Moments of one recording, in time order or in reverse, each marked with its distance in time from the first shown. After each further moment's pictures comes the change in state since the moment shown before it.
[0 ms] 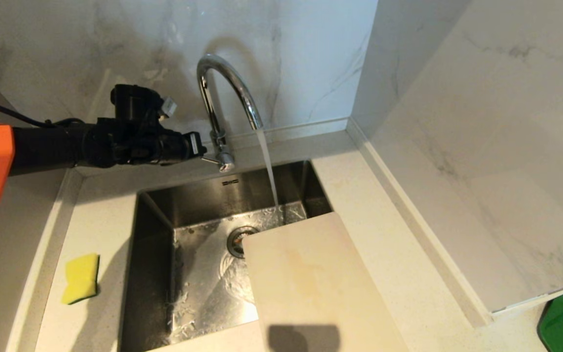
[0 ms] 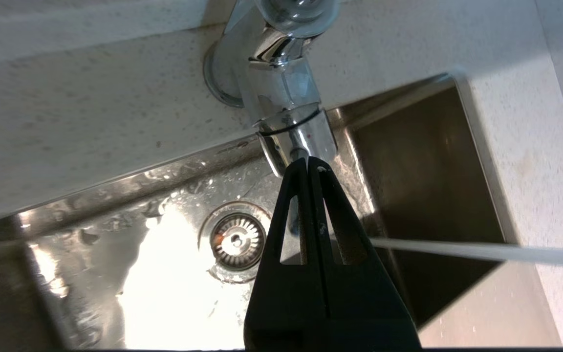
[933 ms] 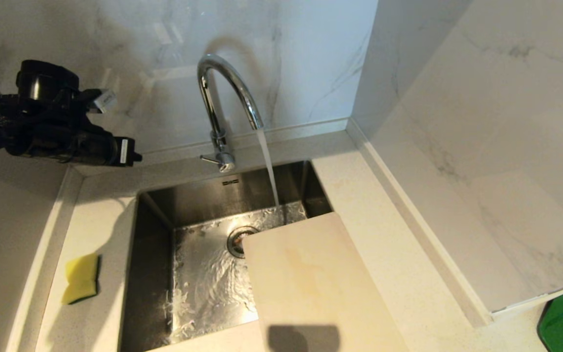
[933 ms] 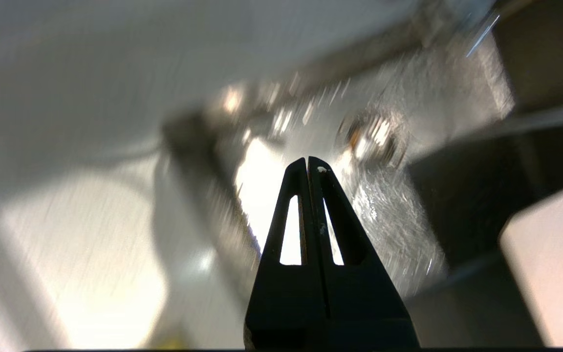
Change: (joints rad) left arm 0.164 -0.318 0.292 0.225 0.045 0.321; right arm 0.000 0.000 0.000 0.000 0.000 0.000
